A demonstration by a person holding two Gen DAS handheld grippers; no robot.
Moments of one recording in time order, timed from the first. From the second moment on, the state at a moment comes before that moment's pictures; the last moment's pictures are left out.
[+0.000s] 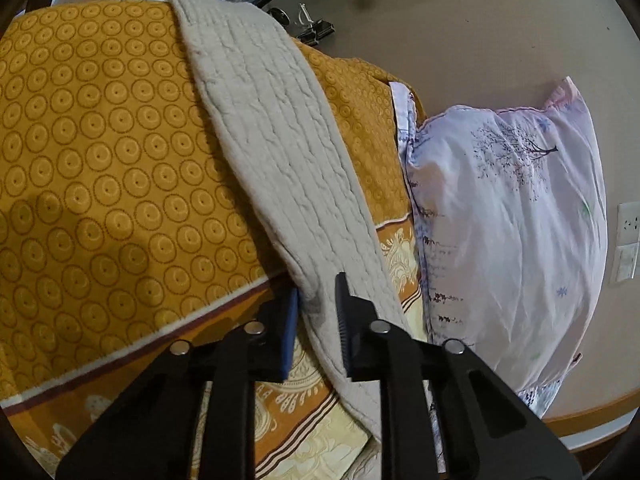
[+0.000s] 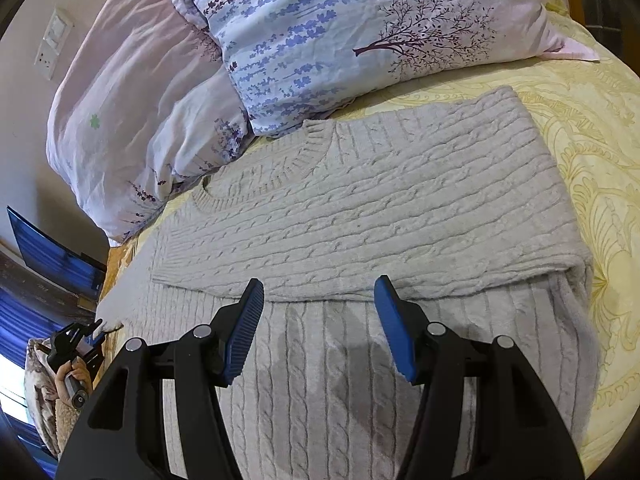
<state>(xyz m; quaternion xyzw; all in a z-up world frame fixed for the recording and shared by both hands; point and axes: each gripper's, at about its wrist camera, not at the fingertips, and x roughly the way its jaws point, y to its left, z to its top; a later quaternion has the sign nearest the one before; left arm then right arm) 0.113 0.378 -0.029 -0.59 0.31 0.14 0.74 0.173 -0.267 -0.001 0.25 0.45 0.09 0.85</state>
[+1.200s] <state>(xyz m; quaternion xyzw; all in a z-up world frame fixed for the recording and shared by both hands) 0.212 0.074 -0.037 -0.53 0.41 -0.19 0.72 0.157 -0.304 -0.011 0.27 0.44 0.08 0.85</state>
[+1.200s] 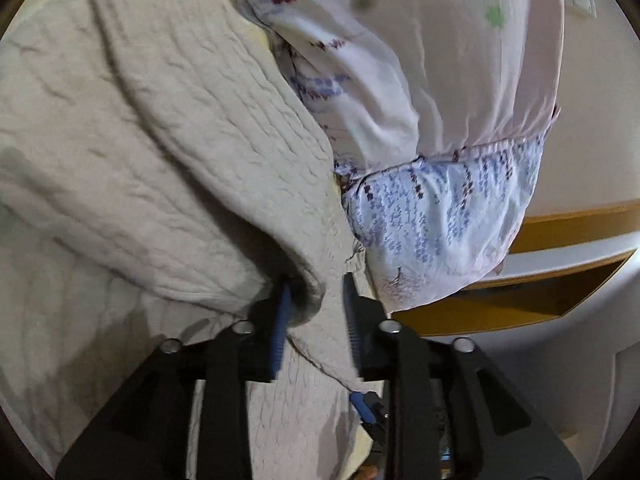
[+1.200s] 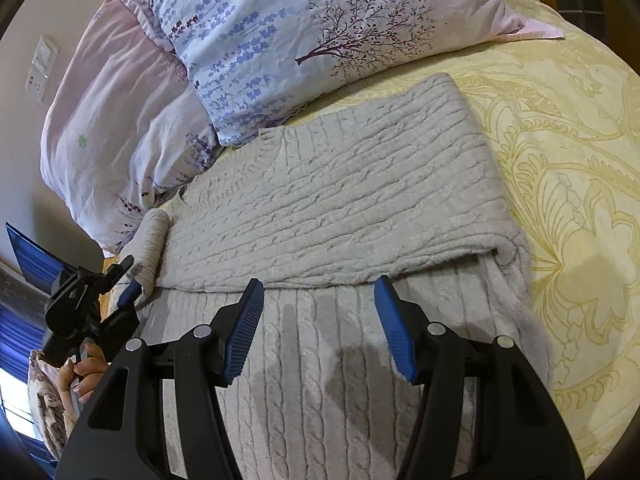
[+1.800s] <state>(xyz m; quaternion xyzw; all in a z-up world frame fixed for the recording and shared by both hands) 0.224 0.144 -0.030 -0.58 0.35 -0.10 0.73 0.153 -0.315 -0.010 0.27 0.43 0.07 0.86</state>
